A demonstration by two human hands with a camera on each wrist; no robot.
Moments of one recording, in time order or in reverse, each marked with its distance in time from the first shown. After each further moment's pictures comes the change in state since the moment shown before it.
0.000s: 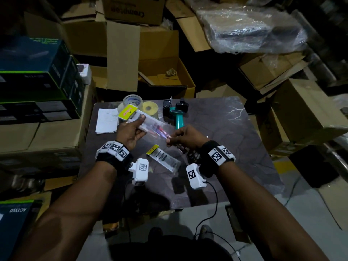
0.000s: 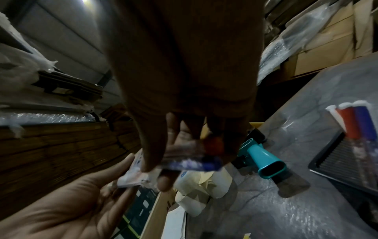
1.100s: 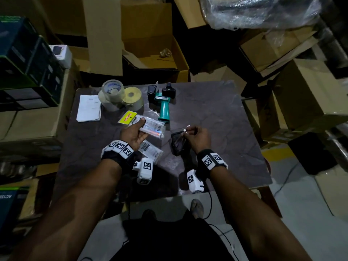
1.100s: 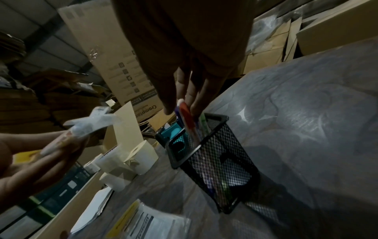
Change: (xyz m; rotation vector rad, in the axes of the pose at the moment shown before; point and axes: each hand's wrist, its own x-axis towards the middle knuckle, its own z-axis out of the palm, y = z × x) left_hand 0.001 -0.085 0.064 -0.129 0.088 -0.262; right_hand 0.003 0.135 -0.051 0.098 0.593 0.151
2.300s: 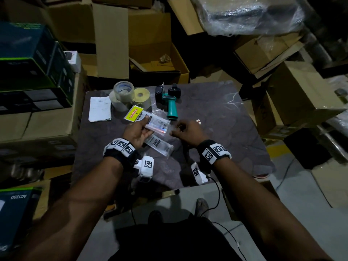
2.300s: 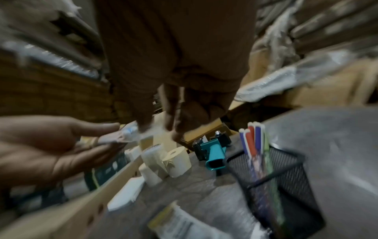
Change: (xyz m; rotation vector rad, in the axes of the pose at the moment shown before) left_hand -0.023 0.026 -0.045 0.041 -0.155 0.005; right_hand -0.058 -0.062 0.031 -0.329 -0.281 -0.321
